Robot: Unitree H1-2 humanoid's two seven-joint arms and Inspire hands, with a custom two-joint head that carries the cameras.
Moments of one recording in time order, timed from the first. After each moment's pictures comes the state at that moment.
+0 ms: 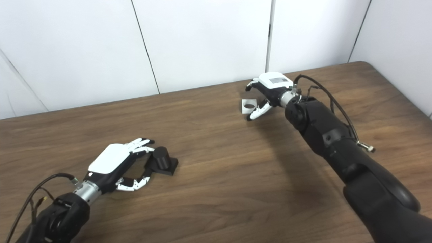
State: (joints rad) left arm -0.32 0.46 -0.44 0.16 0.71 -0.18 -0.09; right arm -0.78 -0.49 0.41 0.67 -0.78 -0.01 0.12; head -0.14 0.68
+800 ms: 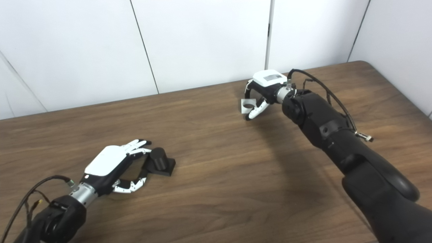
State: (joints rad) left arm -0.30 0.47 -0.42 0.14 0.71 -0.18 -0.10; right arm -0.83 -0.51 0.47 0.70 -0.80 -0.05 0.16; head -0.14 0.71
